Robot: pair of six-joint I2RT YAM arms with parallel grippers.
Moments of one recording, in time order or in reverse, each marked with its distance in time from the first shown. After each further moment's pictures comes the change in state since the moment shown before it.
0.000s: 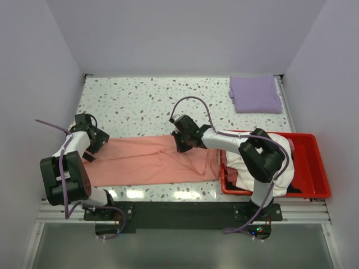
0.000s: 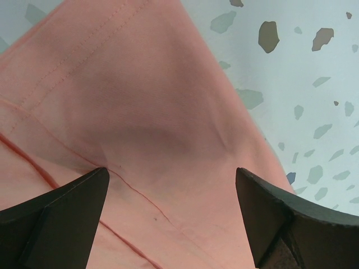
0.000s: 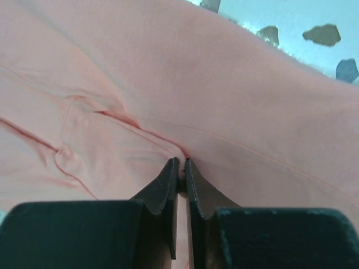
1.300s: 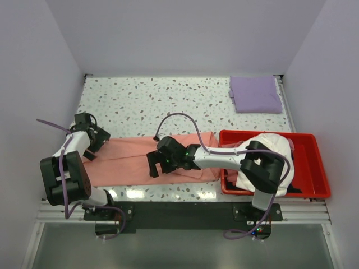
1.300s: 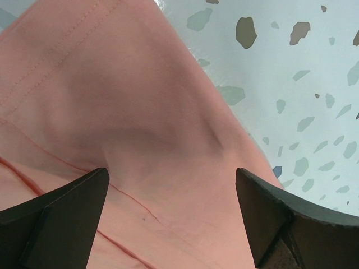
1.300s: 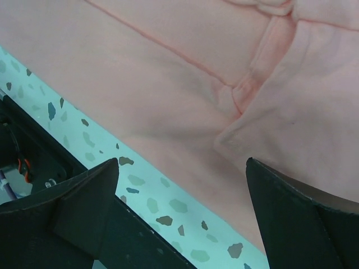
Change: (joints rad) left arm 0.000 -0.001 0.000 0.028 0.045 0.019; right arm 0.292 -0.072 -0.067 0.095 -0.028 0.344
